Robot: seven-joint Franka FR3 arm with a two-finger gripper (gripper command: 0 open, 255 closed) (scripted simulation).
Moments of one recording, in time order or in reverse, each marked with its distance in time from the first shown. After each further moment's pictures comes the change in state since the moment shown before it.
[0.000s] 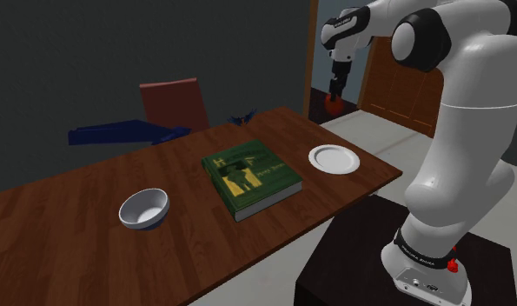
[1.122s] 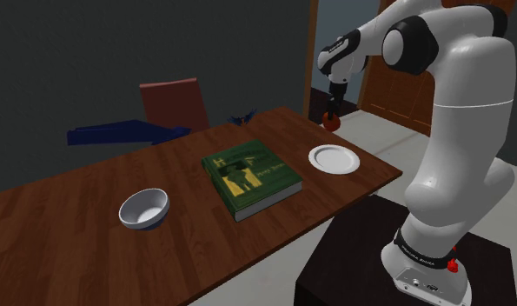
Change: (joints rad) arm -0.004 0.068 0.010 -0.142 0.033 0.205 -0.029
